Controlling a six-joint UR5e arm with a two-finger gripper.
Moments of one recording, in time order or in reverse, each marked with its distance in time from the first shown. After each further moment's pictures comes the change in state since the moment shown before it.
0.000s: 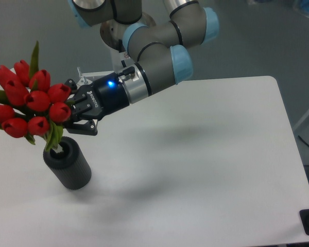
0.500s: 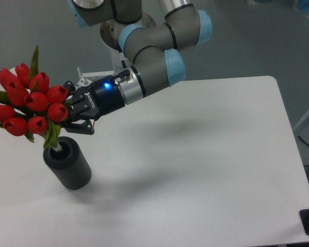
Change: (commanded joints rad) arm -0.005 -0.014 -0.012 0.003 0.002 0.072
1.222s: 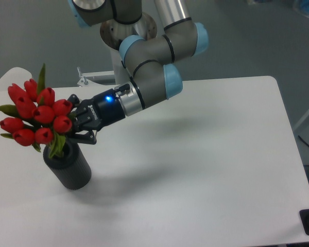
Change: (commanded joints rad) arm -0.002 -0.064 -0.063 0.000 0.047 0.143
